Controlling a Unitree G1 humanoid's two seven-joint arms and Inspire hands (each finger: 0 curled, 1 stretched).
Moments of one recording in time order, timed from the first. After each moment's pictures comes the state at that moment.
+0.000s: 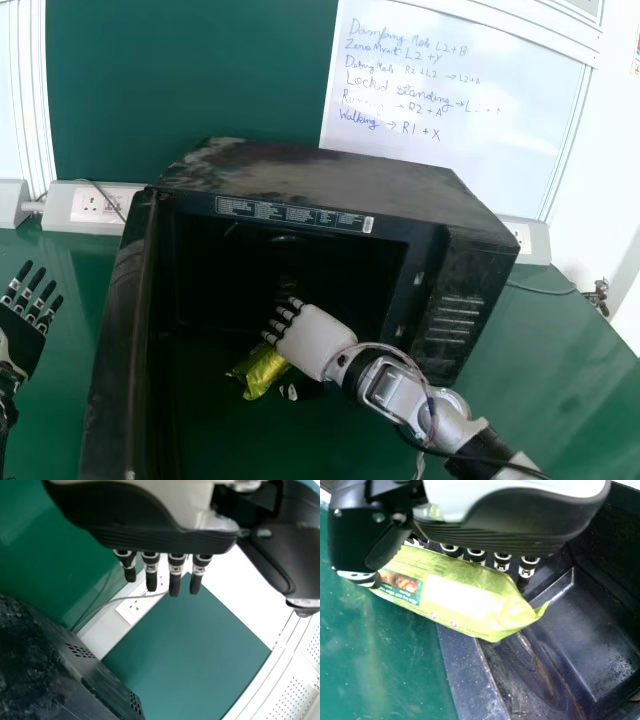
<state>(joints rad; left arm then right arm) 0.09 0.32 0.68 -0.40 -1.08 0.56 0.17 -0.74 -0.53 0.74 0.32 -1.49 -0.27 0.12</state>
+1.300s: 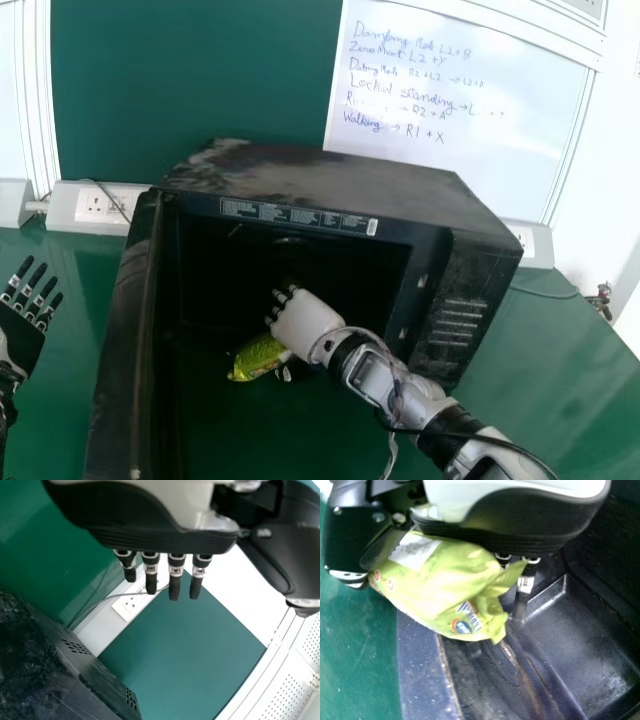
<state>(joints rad) 0.10 0.32 0.68 -0.42 -1.08 0.56 0.18 -0.89 -0.42 0.91 0.69 -1.45 -0.12 -0.15</state>
